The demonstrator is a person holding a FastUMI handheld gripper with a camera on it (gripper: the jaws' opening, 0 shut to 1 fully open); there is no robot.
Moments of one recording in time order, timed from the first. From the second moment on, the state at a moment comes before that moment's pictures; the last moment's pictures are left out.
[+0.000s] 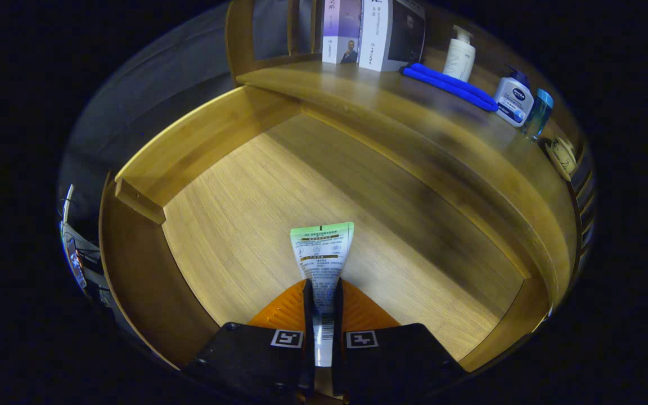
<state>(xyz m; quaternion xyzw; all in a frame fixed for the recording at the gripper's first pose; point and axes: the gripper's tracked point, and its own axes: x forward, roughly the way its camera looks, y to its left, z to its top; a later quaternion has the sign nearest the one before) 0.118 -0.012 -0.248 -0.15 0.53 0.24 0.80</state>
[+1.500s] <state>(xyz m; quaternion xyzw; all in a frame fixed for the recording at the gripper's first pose) 0.255 -0.016 -0.121 -0.12 0.37 0.12 0.91</state>
